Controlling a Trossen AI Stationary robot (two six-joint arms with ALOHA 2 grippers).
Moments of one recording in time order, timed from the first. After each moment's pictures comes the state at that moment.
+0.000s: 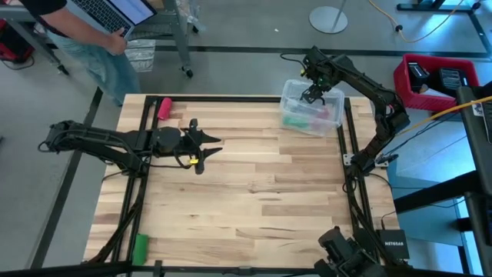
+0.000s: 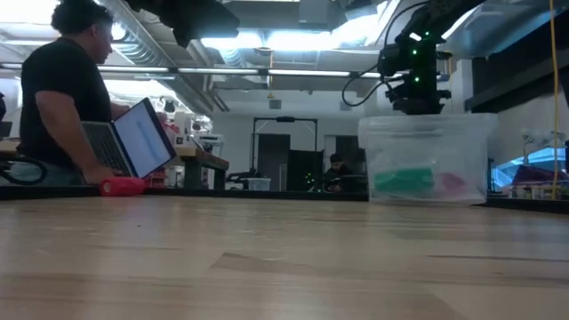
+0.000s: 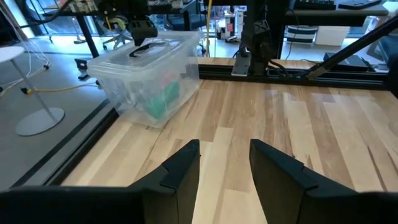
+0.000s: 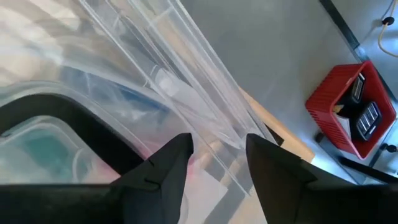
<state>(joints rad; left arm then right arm) -0.04 1.00 0.73 -0.01 -0.30 -0.03 -0.97 1.67 1.49 -1.16 0.32 -0.11</state>
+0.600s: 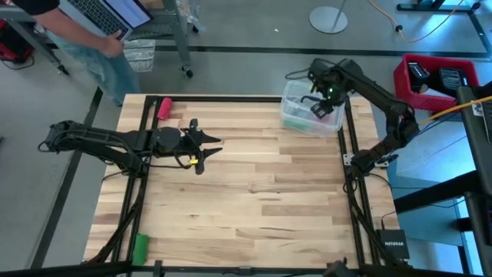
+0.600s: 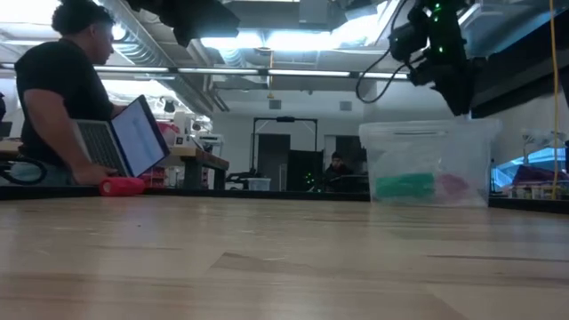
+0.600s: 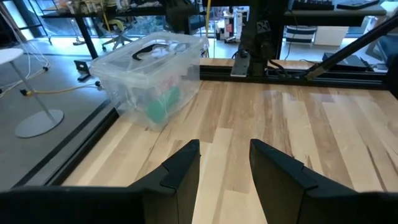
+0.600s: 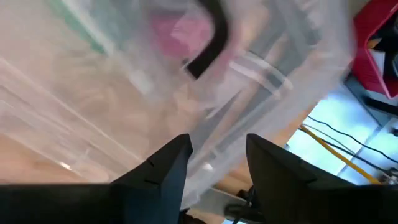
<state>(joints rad) -0.04 1.00 0.73 -0.01 -0.30 -0.02 -0.85 1.52 1.49 -1.57 0.25 0.12</state>
